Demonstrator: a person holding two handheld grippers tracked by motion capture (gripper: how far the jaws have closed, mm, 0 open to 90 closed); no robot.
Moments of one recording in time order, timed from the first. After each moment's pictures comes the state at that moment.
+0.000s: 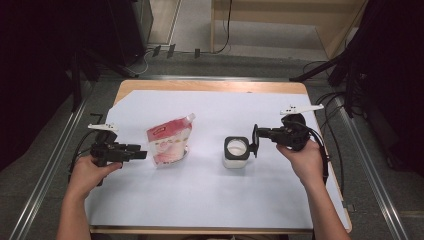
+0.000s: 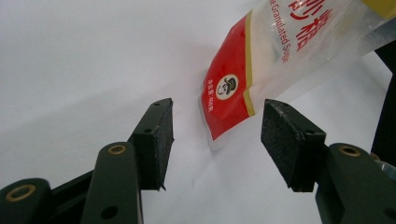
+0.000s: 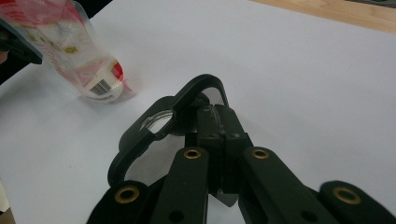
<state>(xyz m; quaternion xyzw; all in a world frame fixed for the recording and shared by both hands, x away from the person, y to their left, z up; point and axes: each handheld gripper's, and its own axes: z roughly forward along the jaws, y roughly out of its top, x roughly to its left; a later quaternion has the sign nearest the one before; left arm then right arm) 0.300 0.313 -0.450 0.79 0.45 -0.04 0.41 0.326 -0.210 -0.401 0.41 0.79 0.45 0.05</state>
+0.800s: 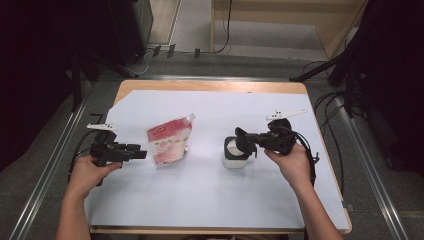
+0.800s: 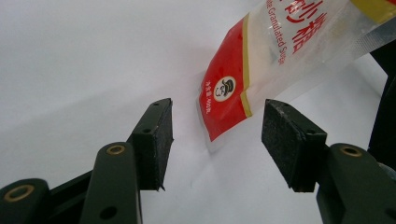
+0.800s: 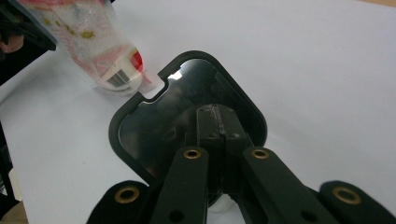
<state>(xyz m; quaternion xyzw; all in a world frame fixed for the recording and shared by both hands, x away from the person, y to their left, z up) 0.300 0.315 -0.449 0.79 0.45 -0.04 0.42 0.325 -0.182 -0.418 0.39 0.80 0.45 0.02</state>
